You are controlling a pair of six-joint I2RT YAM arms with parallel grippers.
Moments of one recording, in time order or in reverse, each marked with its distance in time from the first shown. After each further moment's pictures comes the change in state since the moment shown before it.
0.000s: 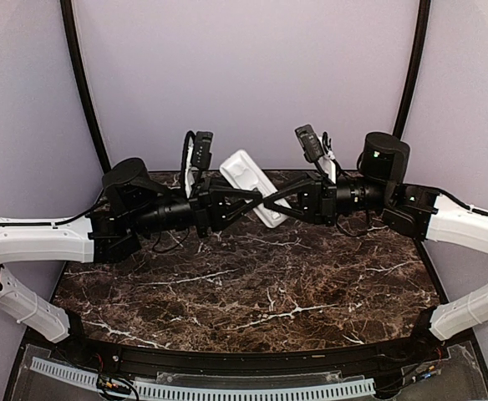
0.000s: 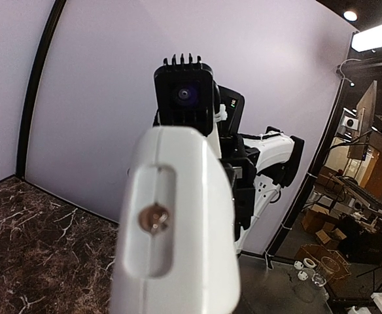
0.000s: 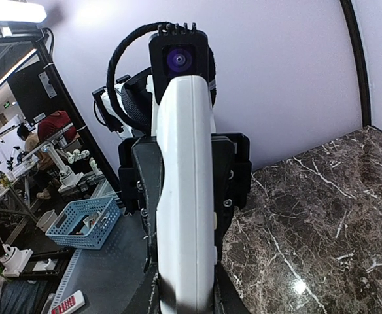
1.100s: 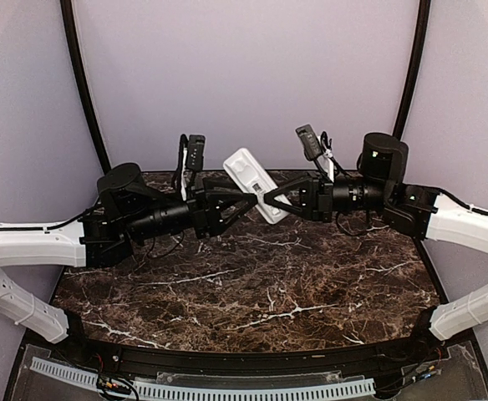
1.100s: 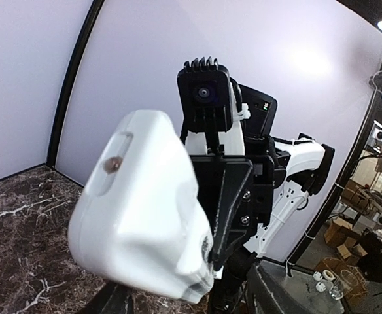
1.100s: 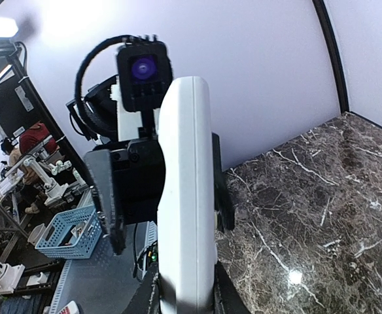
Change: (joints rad) left arm -0.011 -0.060 -0.040 -0.069 -0.152 0.003; right arm -0.019 0.001 0.000 -0.043 0.072 0.023
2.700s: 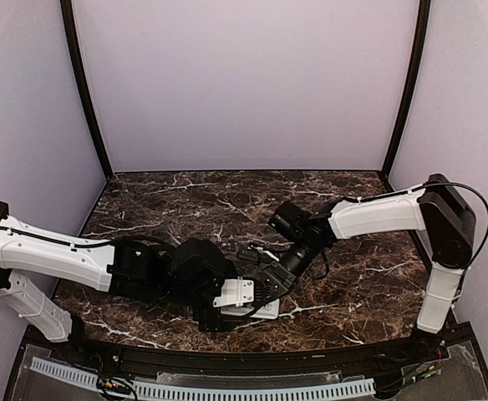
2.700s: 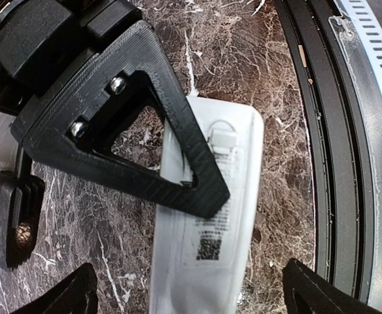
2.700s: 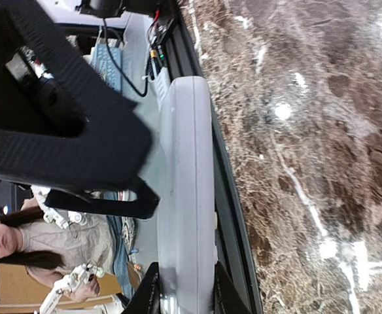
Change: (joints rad) left arm -0.287 0.183 0.077 -0.896 -0.428 0.838; right arm 0.034 0.636 0.177 -0.761 -0.404 -0.293
